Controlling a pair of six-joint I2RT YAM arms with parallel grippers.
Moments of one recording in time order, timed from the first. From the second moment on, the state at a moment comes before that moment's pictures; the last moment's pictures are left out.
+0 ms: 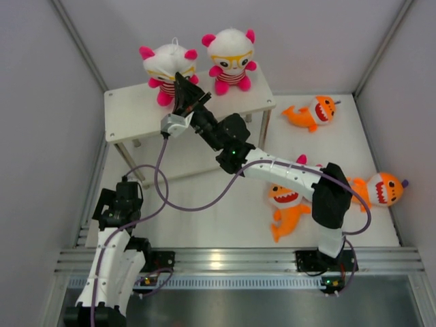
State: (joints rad) left arm 0.01 0.61 0.45 -0.82 -0.64 0.37; right arm 1.02 1.86 1.63 0.86 0.08 -1.28
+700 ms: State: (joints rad) left arm 0.01 0.60 0.45 -0.82 -0.64 0.37; right arm 0.99 1.86 1.59 0.86 0.08 -1.25
